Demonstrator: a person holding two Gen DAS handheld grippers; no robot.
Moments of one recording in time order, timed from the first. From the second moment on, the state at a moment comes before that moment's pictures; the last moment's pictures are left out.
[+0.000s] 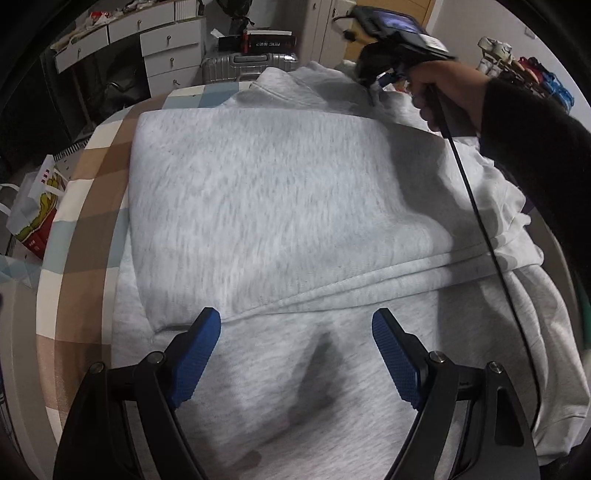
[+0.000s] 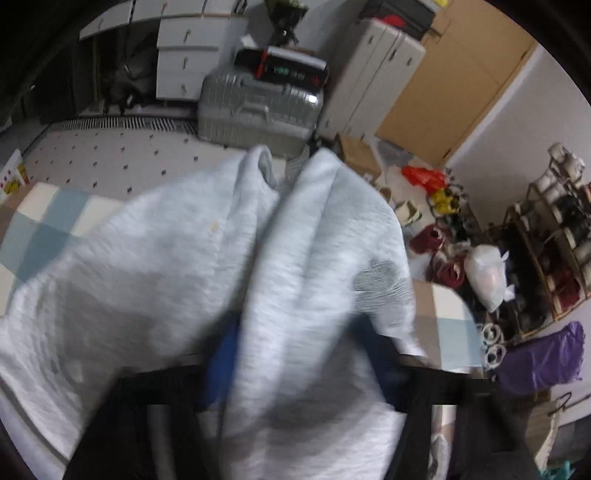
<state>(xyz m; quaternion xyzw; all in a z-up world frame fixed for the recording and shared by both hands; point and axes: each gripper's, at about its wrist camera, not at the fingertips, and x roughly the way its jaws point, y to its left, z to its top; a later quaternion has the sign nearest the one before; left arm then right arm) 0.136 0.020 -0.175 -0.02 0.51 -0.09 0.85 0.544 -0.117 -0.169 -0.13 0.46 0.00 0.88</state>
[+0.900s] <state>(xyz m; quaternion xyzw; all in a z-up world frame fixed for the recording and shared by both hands) 0.133 0.017 -0.166 0.00 0.49 -0.07 0.87 0.331 -0.198 -0.115 -0.04 0.37 0.17 0.91</state>
